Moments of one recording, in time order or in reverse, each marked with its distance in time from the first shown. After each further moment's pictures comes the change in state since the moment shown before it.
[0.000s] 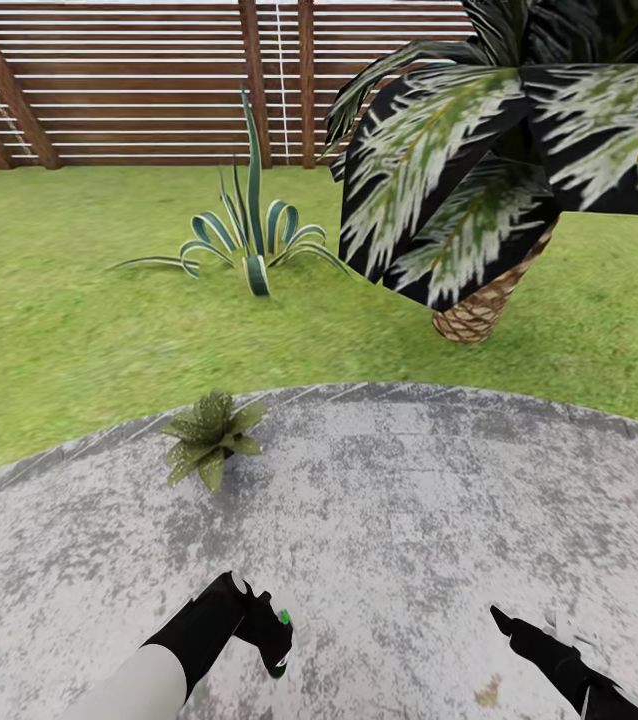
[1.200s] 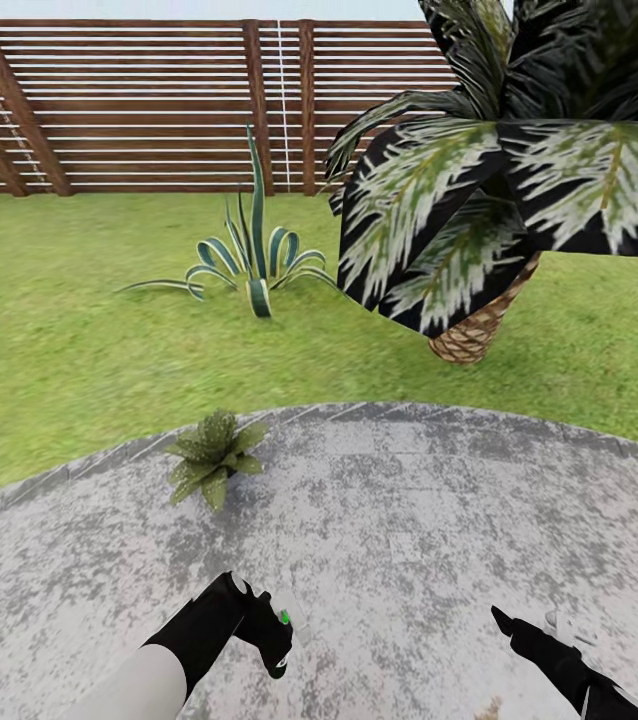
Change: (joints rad) left arm 0.000 0.000 0.000 0.000 0.001 0.002 -0.003; right arm 0.000 0.000 0.000 0.000 -0.002 0.000 -0.006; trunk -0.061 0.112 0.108
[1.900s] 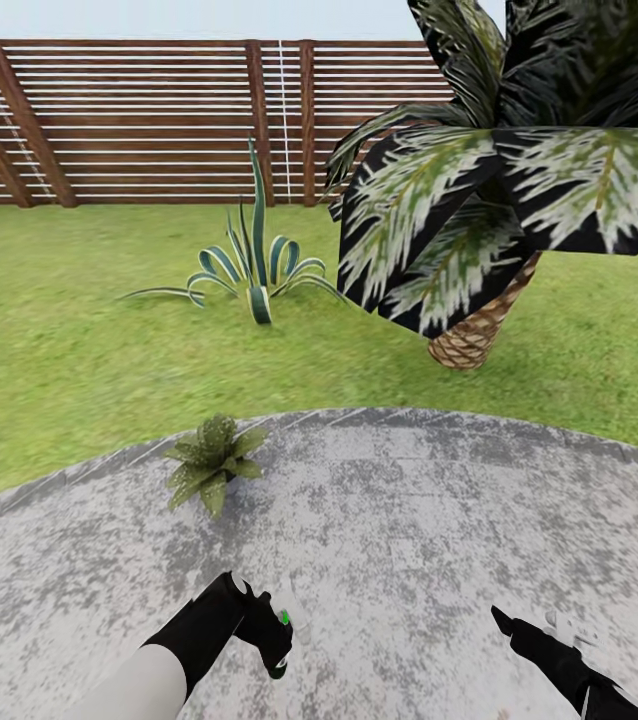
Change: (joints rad) left arm 0.000 0.000 0.000 0.000 0.000 0.000 0.000; right arm 0.000 0.000 0.000 0.000 0.000 0.000 0.001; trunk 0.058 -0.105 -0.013
